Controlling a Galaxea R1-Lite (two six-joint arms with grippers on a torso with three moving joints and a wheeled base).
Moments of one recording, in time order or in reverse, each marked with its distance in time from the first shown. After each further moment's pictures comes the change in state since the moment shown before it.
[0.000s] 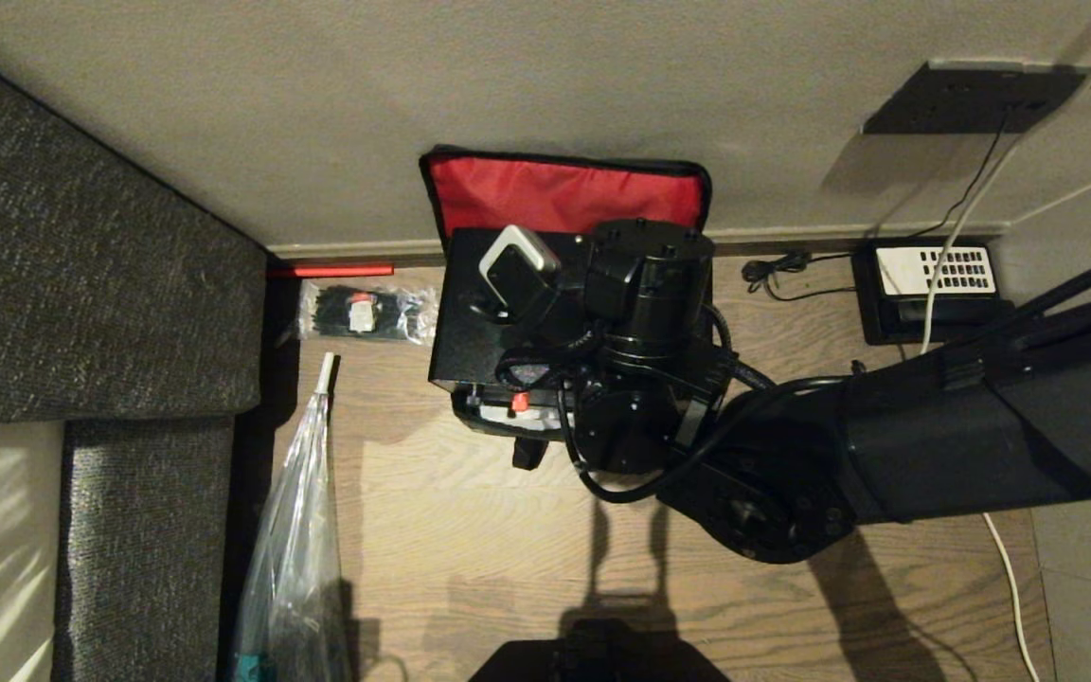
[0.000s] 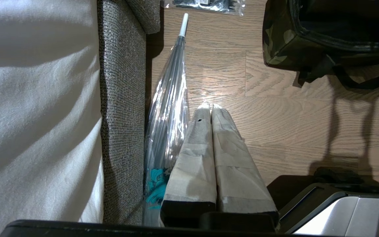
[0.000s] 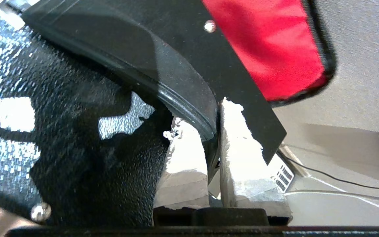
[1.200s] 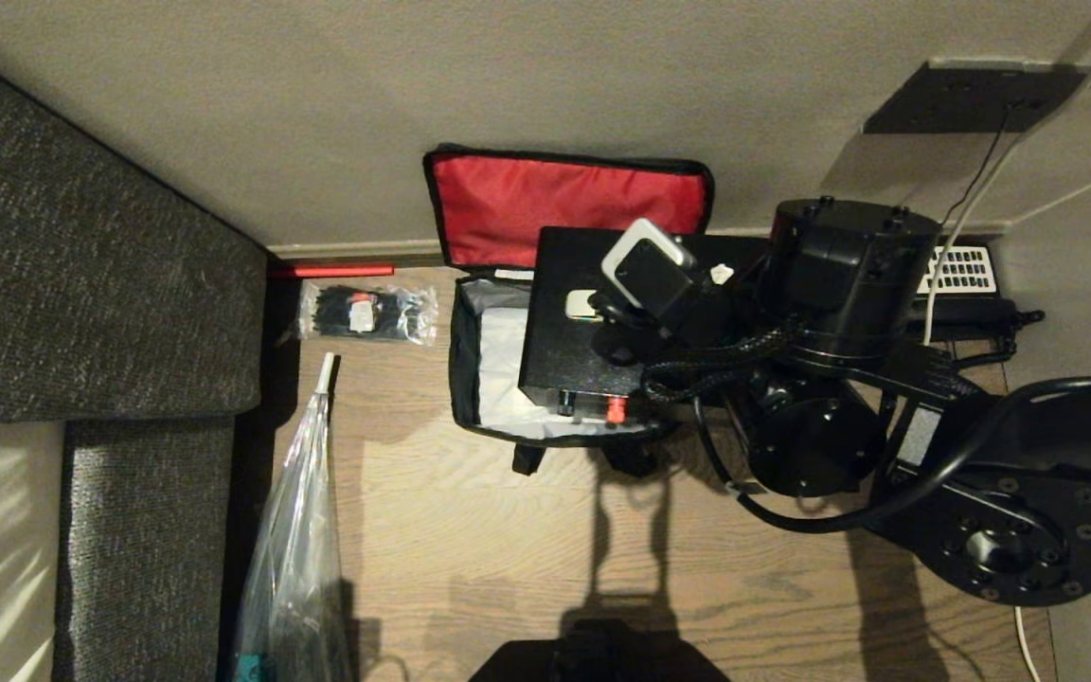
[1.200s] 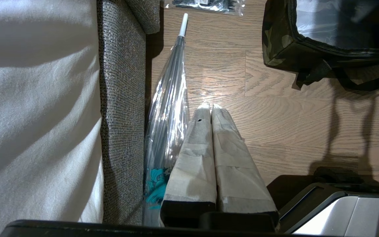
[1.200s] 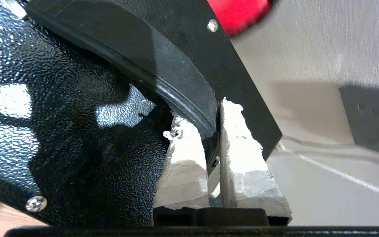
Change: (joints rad) left arm 0.000 0.000 0.000 0.000 0.000 0.000; right arm -0.069 -0.276 0.334 0.005 -0.008 -0.001
